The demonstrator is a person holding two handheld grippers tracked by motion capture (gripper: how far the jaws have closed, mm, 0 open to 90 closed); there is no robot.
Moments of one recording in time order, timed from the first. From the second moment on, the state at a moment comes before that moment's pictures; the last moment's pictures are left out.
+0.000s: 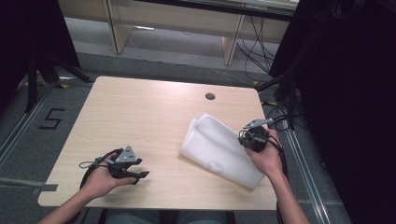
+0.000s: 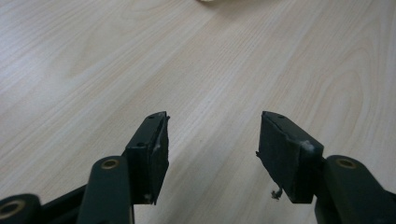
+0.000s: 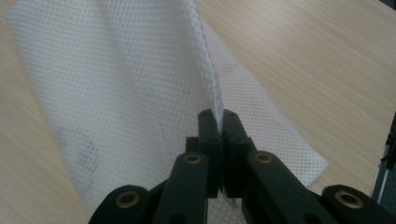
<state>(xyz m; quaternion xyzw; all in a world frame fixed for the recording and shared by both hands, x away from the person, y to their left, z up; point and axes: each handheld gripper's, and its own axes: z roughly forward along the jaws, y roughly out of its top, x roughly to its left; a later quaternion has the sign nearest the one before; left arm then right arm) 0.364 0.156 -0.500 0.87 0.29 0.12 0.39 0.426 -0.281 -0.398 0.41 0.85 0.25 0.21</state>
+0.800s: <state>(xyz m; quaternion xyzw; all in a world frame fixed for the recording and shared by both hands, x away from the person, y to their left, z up) 0.365 0.156 -0.500 0.87 0.28 0.12 0.39 0.340 -0.251 -0.391 0.36 0.88 0.29 0.12</state>
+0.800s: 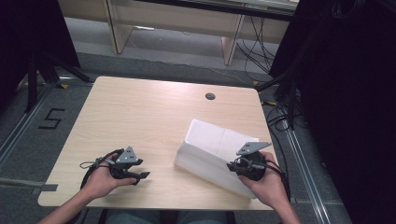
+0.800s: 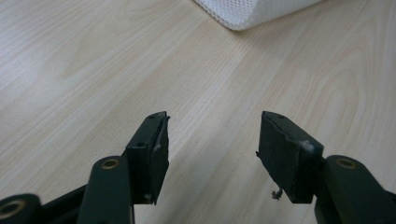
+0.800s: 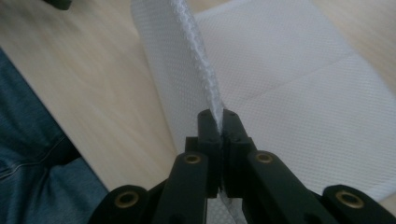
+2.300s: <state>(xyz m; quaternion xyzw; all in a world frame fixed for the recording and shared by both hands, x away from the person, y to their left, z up) 0.363 0.152 -0.499 0.86 0.28 0.10 0.41 0.323 -0.216 -0.463 0.33 0.92 0.20 0.00</state>
